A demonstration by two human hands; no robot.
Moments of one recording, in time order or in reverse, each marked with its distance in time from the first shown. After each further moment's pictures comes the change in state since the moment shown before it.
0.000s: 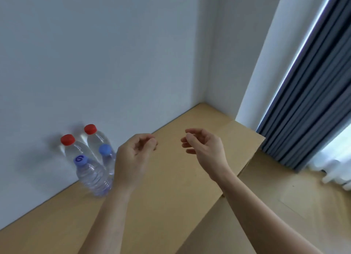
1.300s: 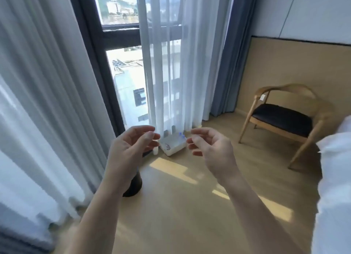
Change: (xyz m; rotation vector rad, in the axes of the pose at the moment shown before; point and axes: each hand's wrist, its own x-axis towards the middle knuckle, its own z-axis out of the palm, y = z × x) left_hand -0.444 0.345 0.876 -0.449 -1.677 0.172; right_hand -0.328 0.005 -0.887 -0.100 1.671 0.043
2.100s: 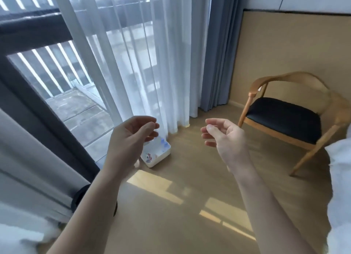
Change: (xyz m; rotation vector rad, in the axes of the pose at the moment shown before) left_hand 0.304 -0.056 0.271 0.084 -0.021 -0.093; right_hand 0.369 0.081 -0.175 0.019 0.168 0.109
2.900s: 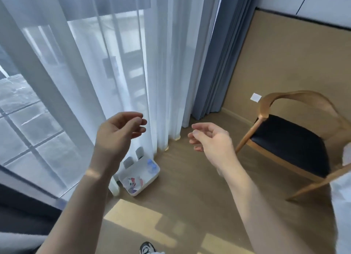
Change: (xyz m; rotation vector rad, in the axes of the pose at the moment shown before) left_hand 0.366 -0.063 -0.004 -0.113 -0.019 -0.077; right_hand 0.302 0.021 0.167 -0.132 -0.045 0.128
